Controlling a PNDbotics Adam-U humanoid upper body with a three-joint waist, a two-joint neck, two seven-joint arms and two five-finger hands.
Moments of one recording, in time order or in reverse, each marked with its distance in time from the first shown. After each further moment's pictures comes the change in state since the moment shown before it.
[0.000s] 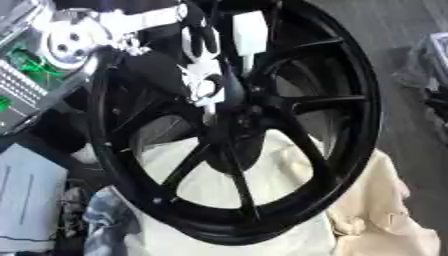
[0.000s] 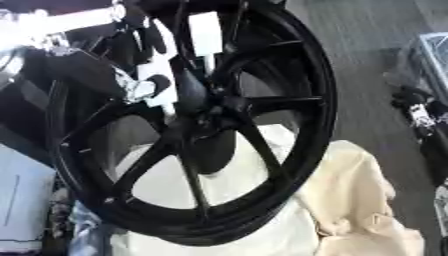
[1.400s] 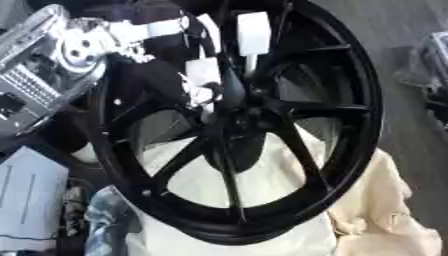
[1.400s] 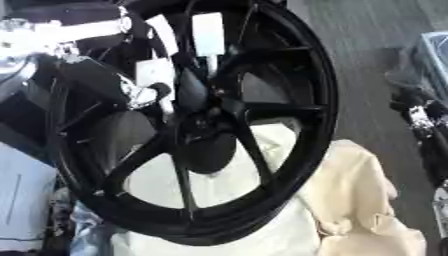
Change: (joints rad) left arm 0.009 -0.017 -0.005 0.040 -0.014 -0.024 -0.024; right arm -0.001 0.010 0.000 0.006 0.012 0.003 -0.002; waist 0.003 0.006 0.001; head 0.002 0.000
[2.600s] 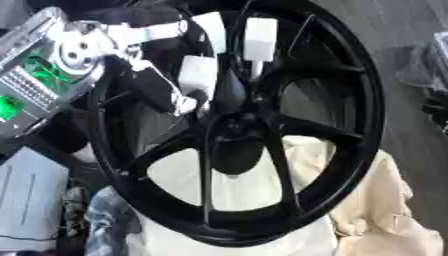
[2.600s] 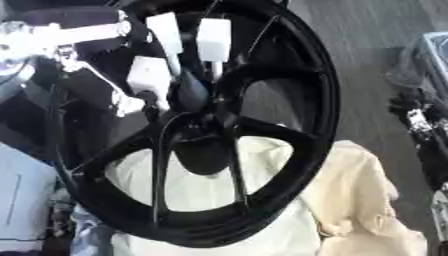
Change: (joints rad) left arm 0.011 0.000 0.015 0.000 0.010 0.000 0.000; right arm 0.000 0.008 0.000 0.000 0.013 0.004 0.003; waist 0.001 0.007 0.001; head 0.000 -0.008
